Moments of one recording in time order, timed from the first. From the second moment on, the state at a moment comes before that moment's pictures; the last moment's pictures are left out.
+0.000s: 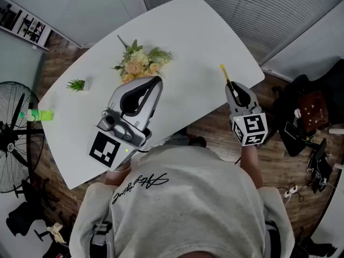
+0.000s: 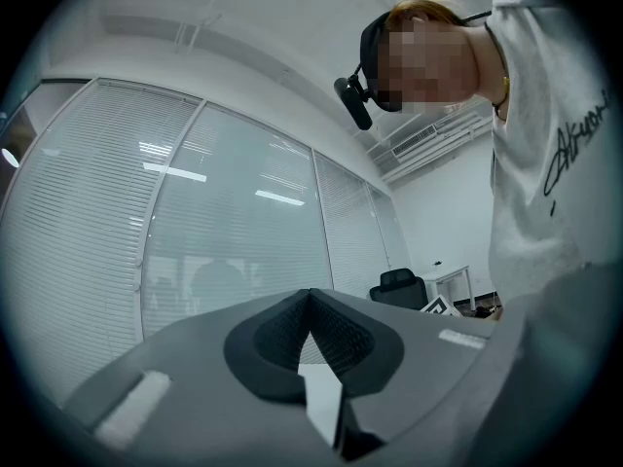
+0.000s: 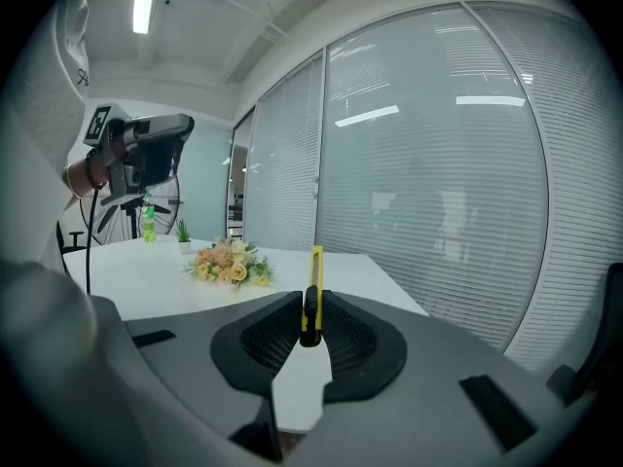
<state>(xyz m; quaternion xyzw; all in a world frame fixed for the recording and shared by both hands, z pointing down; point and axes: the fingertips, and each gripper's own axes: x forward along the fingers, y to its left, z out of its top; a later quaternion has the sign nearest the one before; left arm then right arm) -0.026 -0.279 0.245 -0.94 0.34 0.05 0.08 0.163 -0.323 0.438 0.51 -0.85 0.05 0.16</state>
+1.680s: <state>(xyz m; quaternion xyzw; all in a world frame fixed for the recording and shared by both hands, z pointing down) -0.032 -0.277 0.247 -0.93 0.35 0.04 0.08 0.168 -0.314 0.539 0.49 -0.83 0.12 0.24</state>
